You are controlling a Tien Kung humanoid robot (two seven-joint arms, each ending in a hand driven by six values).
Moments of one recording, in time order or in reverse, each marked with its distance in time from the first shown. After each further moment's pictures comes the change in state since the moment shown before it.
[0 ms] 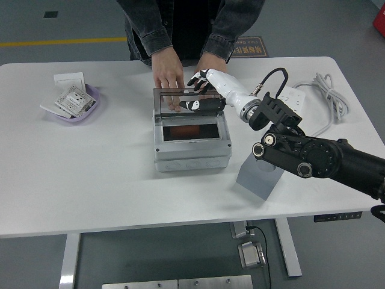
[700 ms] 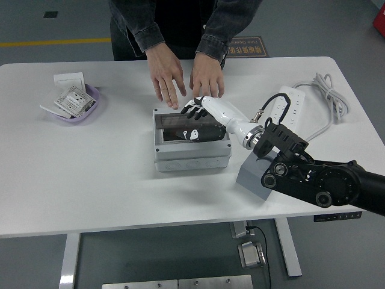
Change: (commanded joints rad) left arm 0.004 -0.001 0.050 -0.001 -0.059 0.001 -0.018; right arm -0.096 -0.084 -0.013 0.201 -0.036 -0.020 0.003
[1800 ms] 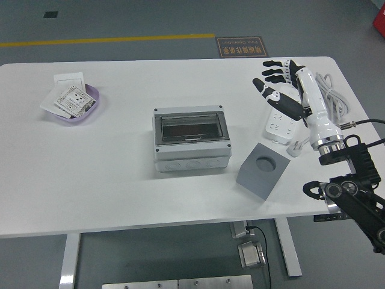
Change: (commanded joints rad) left arm 0.069 -0.001 -0.426 0.004 0.399 -0.002 0.076; right arm -0.669 -0.062 0.832 0.321 0.063 -0.109 0.243
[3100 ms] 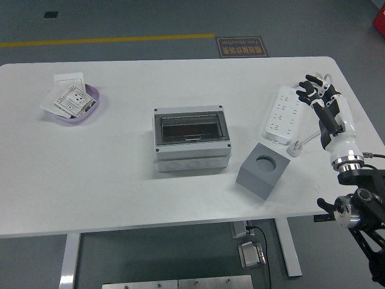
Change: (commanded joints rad) left arm -0.003 0.006 -0.039 0.000 0.026 0.003 -0.008; right arm -0.110 0.037 0.120 -0.011 0.383 0.101 0.071
